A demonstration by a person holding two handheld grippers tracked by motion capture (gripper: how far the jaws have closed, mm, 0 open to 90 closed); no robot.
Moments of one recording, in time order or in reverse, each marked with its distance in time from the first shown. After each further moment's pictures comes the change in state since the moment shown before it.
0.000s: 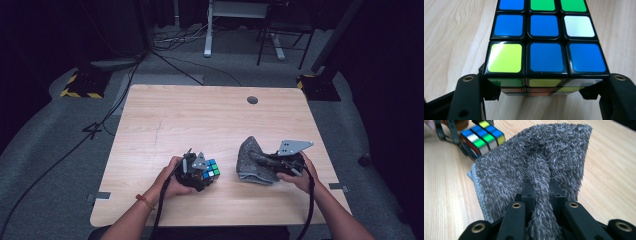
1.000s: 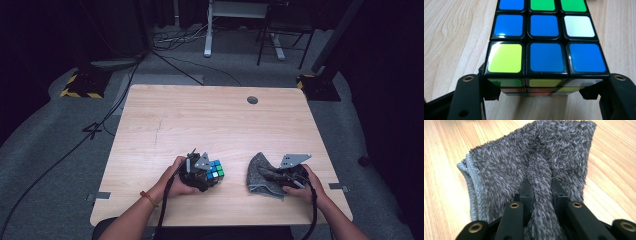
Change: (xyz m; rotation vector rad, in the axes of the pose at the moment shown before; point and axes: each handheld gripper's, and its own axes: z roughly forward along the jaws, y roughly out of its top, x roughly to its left) left arm 0.000 -0.003 0.006 -0.035 -0.055 0.014; right arm 0.003 -0.059 0.006 0.195 -0.026 0.072
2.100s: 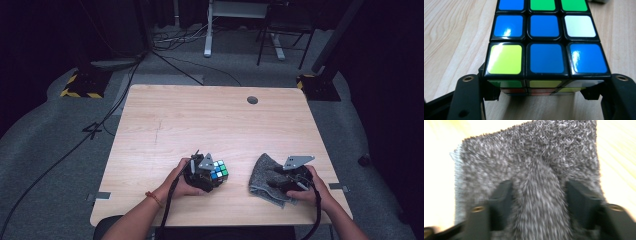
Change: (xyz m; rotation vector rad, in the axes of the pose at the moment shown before) left arm 0.001 0.002 0.019 -0.042 -0.005 -0.043; right arm 0.002 -0.009 -0.010 0.053 -0.027 0.034
